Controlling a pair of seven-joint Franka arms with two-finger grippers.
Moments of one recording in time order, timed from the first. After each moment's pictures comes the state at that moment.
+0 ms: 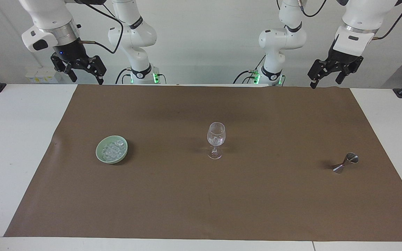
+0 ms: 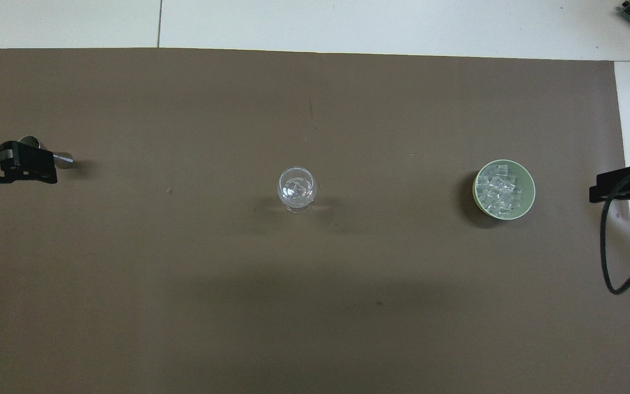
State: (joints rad) left arm -0.01 -0.05 -0.14 -1.50 0.04 1.48 -0.29; right arm 0.06 -0.07 -0.09 -1.56 -0.02 1.48 0.10
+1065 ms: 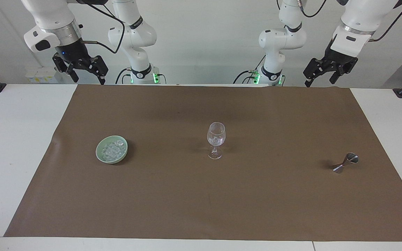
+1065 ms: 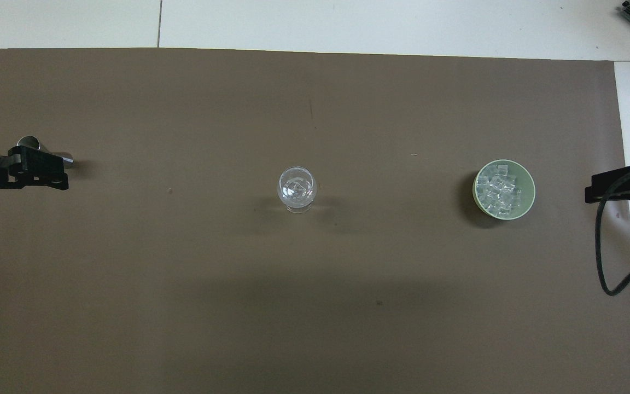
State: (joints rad) left arm -0.01 -0.05 -0.14 -1.51 -0.03 1.46 -0.29; right arm 0.06 -0.07 -0.08 -1.56 -0.01 1.48 0.10
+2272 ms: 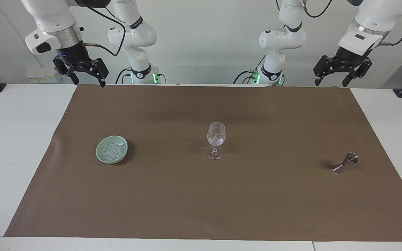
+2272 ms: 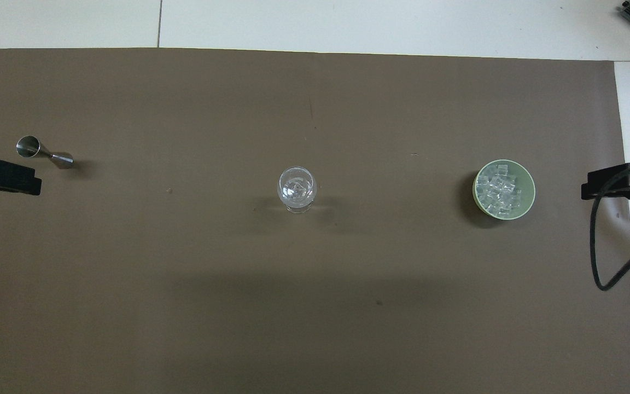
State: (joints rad) left arm 0.05 -0.05 -0.14 -1.51 -0.03 1.47 0.01; right arm 0.06 -0.07 -0.08 -1.58 -0.01 1.51 0.10
